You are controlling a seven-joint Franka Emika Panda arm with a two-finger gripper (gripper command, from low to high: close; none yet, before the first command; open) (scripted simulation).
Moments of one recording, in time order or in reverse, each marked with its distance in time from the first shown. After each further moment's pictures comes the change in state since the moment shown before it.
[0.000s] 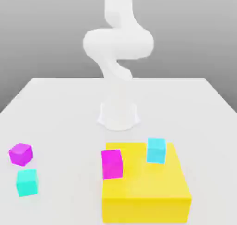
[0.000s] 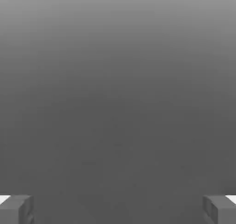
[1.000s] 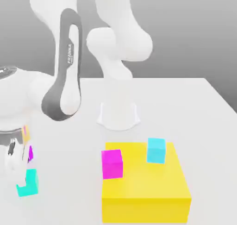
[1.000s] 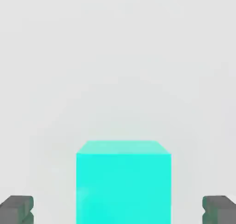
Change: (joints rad) arm -0.456 1.091 -0.080 -0.184 0.128 0.546 0.543
